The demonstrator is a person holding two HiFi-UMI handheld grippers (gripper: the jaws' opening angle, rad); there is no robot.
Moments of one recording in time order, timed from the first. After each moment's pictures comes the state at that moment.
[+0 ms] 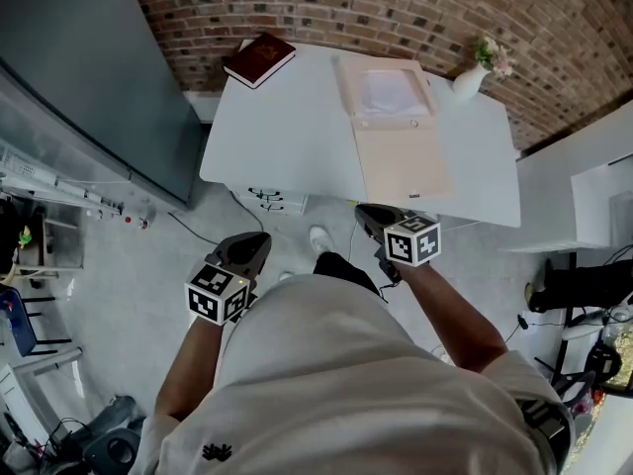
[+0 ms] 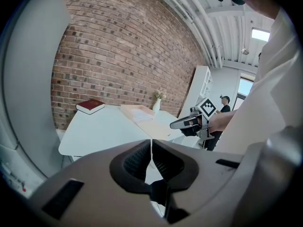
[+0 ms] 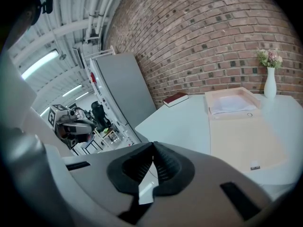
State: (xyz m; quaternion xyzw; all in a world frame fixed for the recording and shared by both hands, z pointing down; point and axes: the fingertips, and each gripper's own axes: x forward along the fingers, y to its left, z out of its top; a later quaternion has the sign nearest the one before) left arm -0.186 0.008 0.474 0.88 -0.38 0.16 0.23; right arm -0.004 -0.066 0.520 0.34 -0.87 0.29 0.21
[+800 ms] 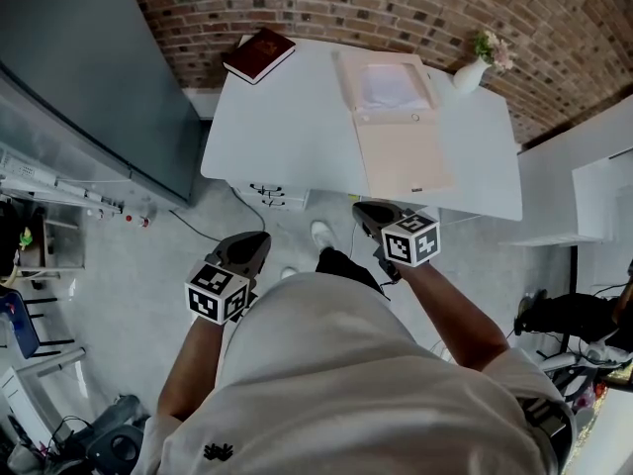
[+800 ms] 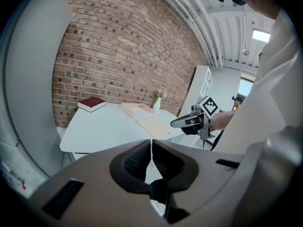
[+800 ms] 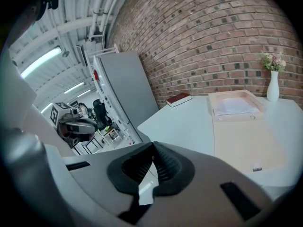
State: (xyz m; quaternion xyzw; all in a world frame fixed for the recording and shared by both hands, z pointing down) left arm -0.194 0.014 0.481 0.88 -0.38 0.16 0.24; right arm -0.021 -0.056 0.517 0.33 -0.88 0.28 0.21
